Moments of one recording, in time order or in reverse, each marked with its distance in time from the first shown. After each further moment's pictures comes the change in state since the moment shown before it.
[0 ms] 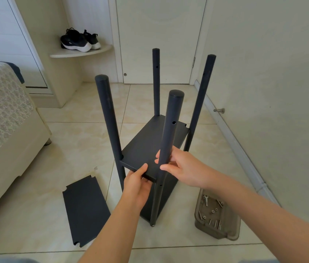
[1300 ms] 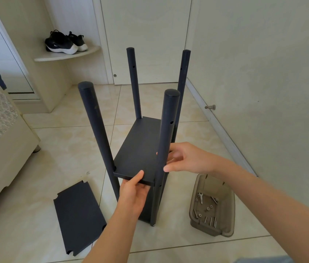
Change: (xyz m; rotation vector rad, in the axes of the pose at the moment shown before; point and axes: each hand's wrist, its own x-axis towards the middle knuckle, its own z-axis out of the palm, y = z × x) left_hand 0.003 -0.022 -0.005 -0.063 -0.092 0.001; right_hand -0.004 0.026 -0.044 0.197 -0.135 0.022
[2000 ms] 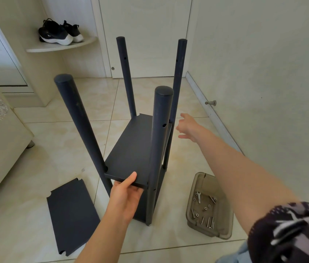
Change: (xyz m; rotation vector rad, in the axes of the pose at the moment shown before) left_hand 0.004 -0.001 -0.004 -0.006 -0.018 0.007; right_hand 0.132 0.075 -0.070 0.341 0.545 0.424
